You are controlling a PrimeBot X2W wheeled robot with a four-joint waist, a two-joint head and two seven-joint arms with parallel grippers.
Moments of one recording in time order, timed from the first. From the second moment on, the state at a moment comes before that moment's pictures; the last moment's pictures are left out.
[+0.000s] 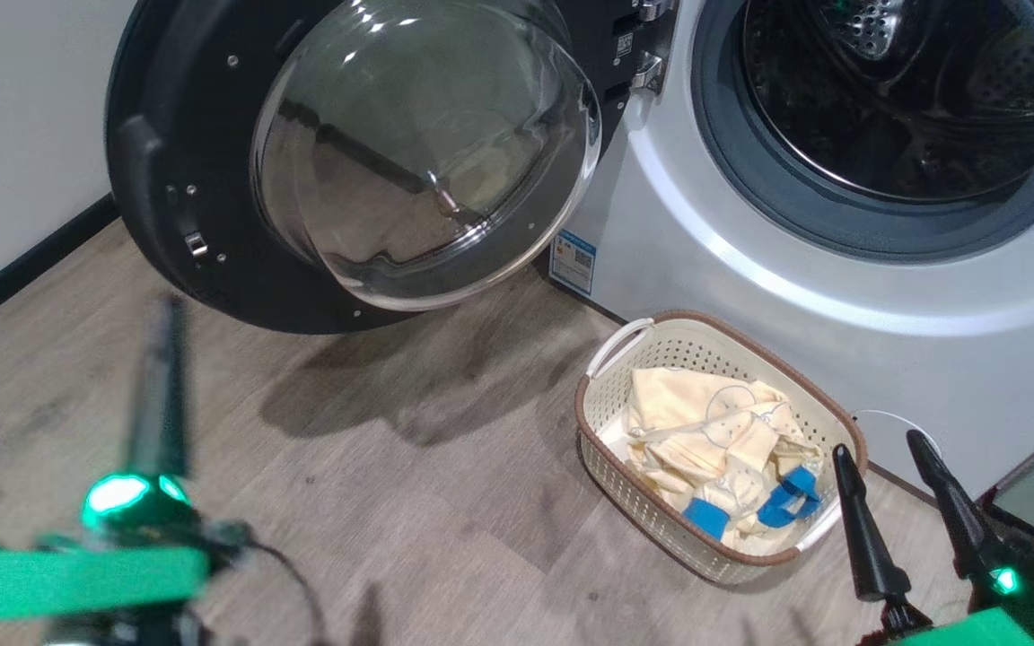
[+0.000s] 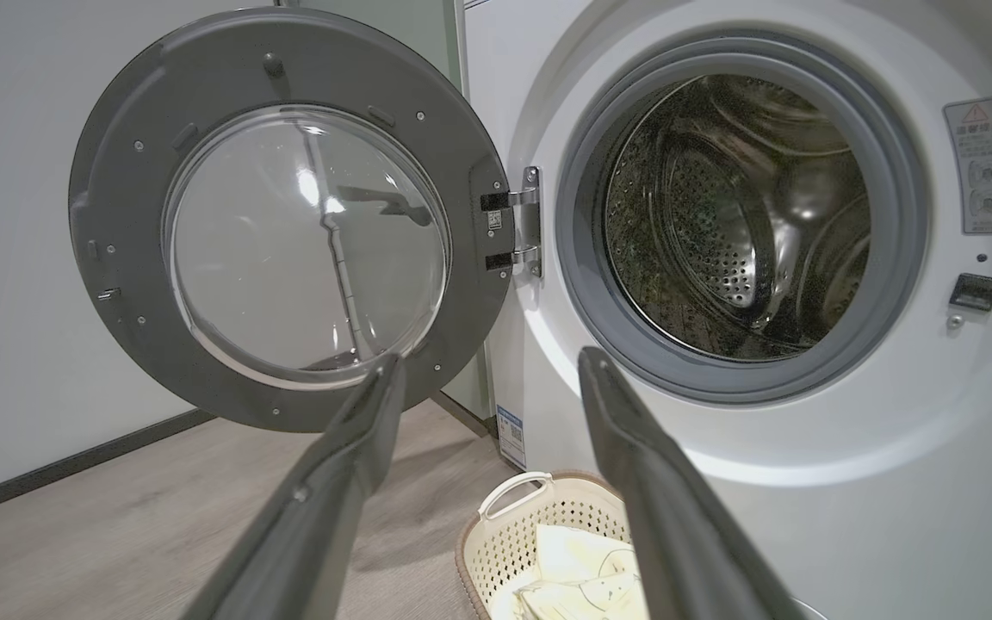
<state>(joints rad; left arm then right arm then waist) 0.12 0.08 0.08 -0.45 -1.00 -0.02 -0.21 0.13 -0.09 0.12 -0.06 0.17 0.13 -0.26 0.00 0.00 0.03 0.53</state>
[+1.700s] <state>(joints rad) -0.72 0.62 0.32 0.73 -1.64 0.04 0.30 0.09 -0.17 0.07 -0.15 0.13 0.13 -0.26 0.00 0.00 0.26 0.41</state>
